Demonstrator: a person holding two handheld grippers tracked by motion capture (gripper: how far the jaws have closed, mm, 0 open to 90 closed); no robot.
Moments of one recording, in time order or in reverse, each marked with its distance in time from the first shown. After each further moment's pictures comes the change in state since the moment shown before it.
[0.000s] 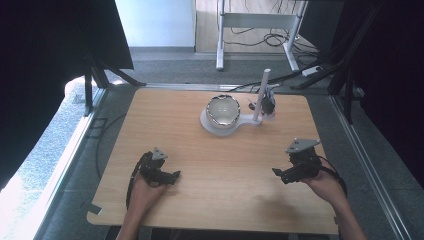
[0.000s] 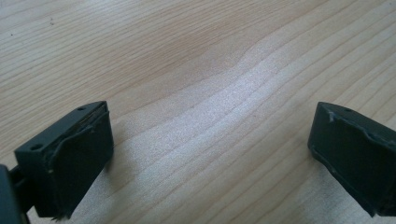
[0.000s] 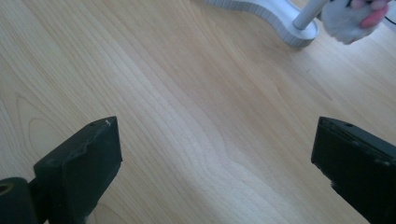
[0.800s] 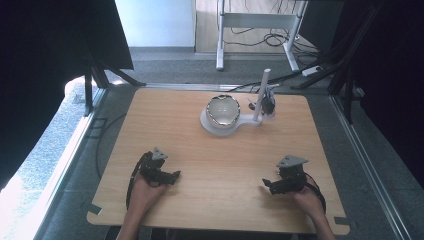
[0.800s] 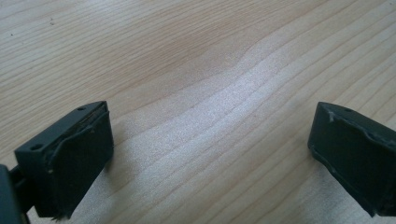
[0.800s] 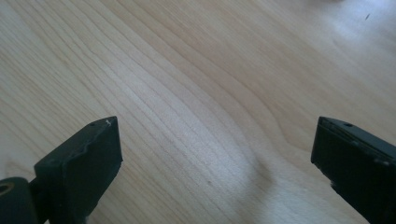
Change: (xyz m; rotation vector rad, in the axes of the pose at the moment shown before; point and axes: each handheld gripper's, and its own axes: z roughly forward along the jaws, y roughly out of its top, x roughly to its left) left arm 0.000 0.000 0.000 -0.001 0.000 0.000; right arm 0.024 -0.053 0.065 -0.048 -0.002 0.133
